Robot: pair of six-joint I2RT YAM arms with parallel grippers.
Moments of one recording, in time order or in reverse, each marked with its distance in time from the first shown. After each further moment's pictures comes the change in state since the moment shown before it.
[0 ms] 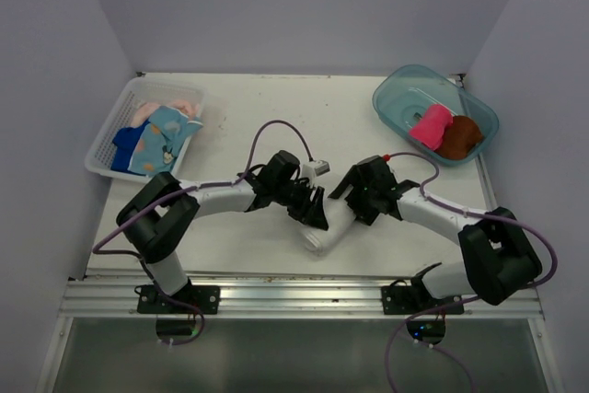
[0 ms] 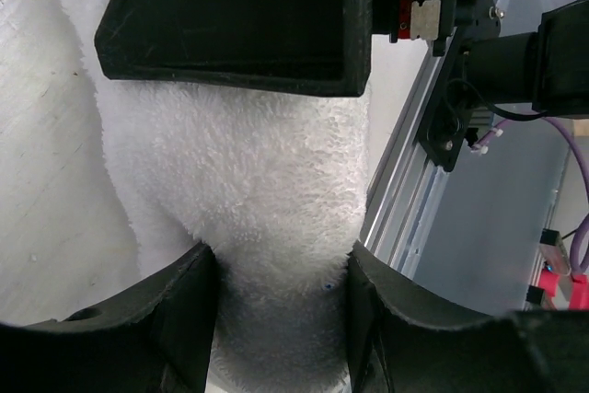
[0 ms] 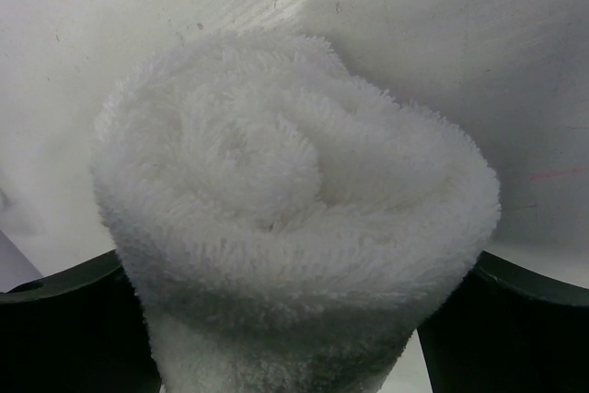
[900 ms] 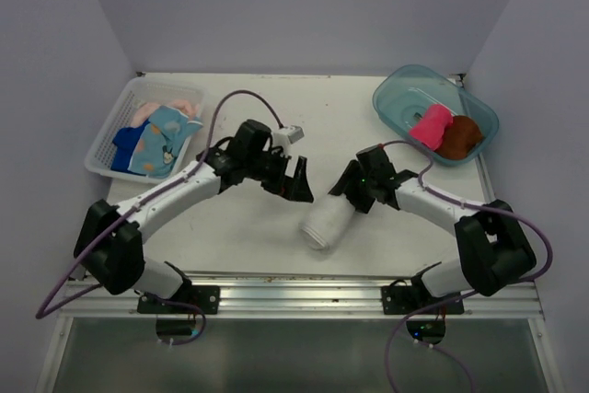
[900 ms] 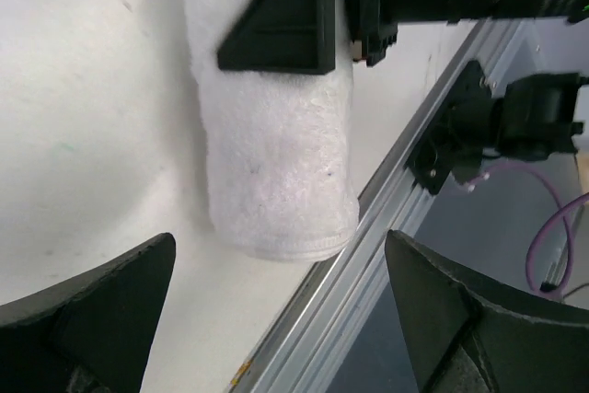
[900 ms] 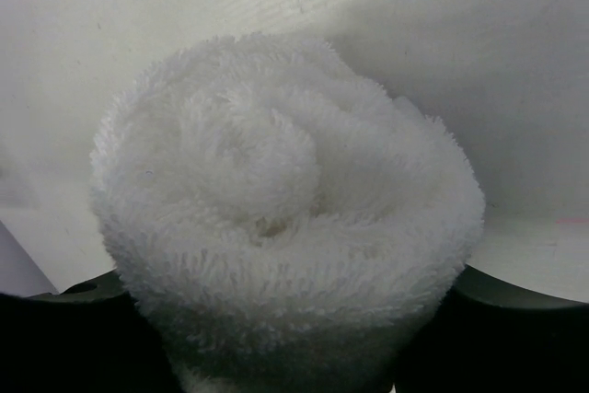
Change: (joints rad) left arm 0.126 -0.254 0.148 -0.420 -0.110 0.054; right arm -0.027 0.053 0.084 -0.021 -0.052 -0.127
